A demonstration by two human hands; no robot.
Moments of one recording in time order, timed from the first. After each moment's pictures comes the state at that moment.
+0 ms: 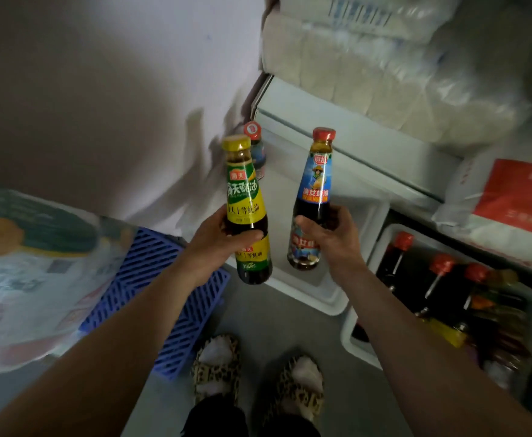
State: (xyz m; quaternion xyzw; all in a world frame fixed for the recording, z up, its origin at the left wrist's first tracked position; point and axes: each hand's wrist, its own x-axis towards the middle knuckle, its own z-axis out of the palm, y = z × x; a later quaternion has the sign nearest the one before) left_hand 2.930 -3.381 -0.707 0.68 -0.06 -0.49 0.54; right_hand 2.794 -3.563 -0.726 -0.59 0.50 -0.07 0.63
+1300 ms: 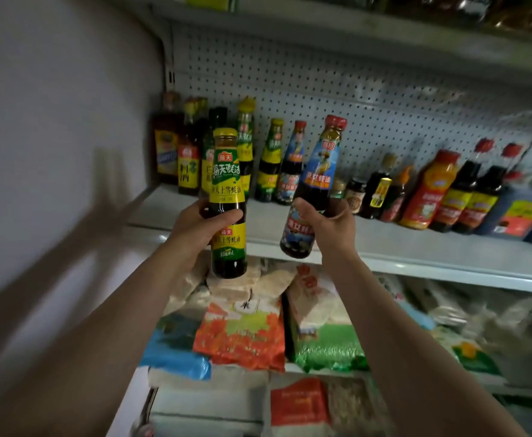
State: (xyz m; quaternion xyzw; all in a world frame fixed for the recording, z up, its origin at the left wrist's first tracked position) left_hand 2.905 -3.599 0.113 0.57 -0.36 -0.32 0.67; right_hand 2.706 -3.726 0.124 -0.57 0.37 -0.52 0.51
